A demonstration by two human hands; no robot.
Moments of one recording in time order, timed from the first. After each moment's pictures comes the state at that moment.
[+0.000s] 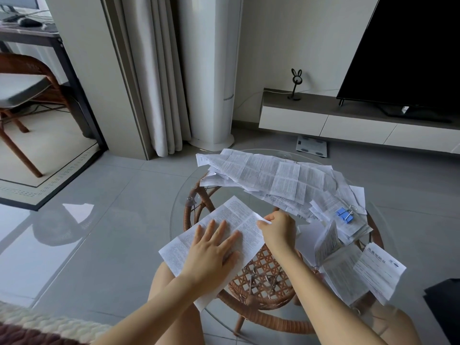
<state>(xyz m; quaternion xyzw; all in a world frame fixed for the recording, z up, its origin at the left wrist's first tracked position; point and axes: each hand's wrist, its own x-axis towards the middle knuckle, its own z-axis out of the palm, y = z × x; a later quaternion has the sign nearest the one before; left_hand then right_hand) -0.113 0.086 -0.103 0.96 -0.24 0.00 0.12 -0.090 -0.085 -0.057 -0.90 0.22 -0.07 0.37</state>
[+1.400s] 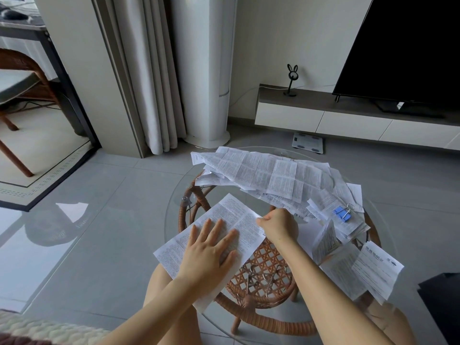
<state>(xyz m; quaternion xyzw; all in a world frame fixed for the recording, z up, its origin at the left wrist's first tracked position) -0.111 0.081 -0.101 0.97 -0.22 -0.04 0.12 -0.067 -0.103 -0.063 -0.92 0.25 0.03 0.30</state>
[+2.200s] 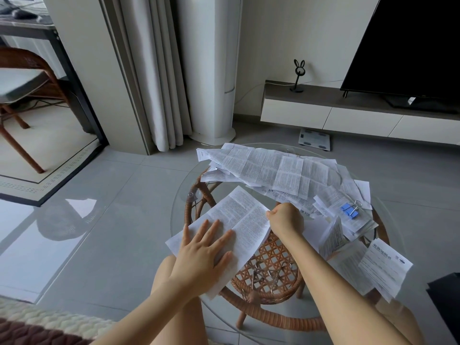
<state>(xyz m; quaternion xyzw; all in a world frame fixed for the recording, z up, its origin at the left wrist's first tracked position) -0.121 0.103 -0.093 0.97 -0.21 -0.04 0.09 -0.059 -0.105 -0.069 -0.92 0.26 0.00 0.28</state>
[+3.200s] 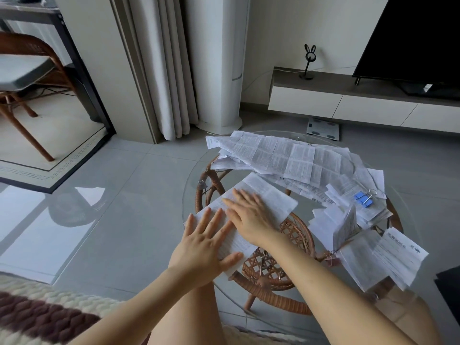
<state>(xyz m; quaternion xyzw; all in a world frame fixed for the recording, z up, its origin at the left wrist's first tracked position) -0.124 0.125 -0.107 0.97 -0.23 -0.04 0.04 -0.072 -0.038 -0.084 -0.97 -0.17 0.05 0.14</state>
